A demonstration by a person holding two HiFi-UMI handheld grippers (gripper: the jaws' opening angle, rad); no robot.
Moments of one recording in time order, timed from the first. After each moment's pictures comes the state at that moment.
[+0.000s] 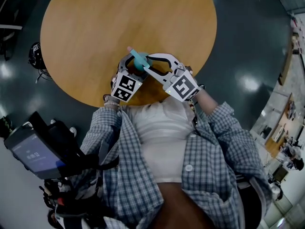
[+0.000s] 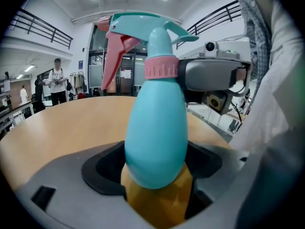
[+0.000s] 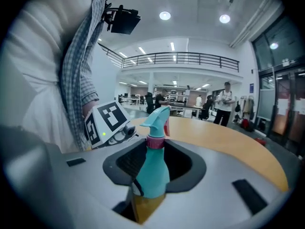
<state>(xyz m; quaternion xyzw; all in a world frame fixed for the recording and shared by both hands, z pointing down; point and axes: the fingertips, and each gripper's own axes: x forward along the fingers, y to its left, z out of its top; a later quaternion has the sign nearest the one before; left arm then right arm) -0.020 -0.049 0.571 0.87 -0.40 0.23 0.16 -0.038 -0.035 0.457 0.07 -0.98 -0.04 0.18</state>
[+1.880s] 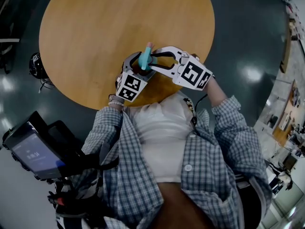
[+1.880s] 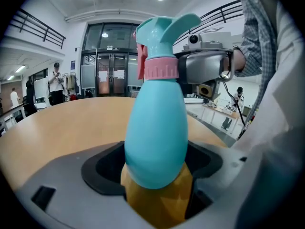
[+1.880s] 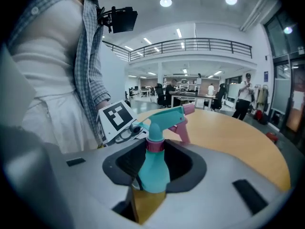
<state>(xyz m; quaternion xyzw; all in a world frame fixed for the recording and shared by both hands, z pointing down) 0.010 -0.042 0.569 0.89 -0.36 0.23 0.14 -0.013 -0.030 0.455 0.00 -0.97 -0.01 0.25</state>
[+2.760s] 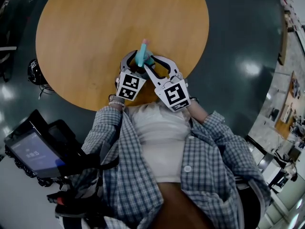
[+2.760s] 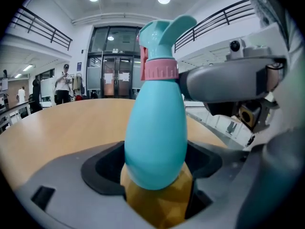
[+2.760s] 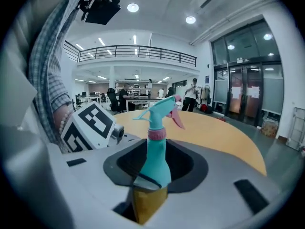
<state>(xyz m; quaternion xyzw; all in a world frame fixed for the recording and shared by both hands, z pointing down) 0.009 -0.048 0.565 0.88 -0.39 0.21 0.15 -0.003 -0.026 0.466 0.32 -0.92 0.04 0.21</state>
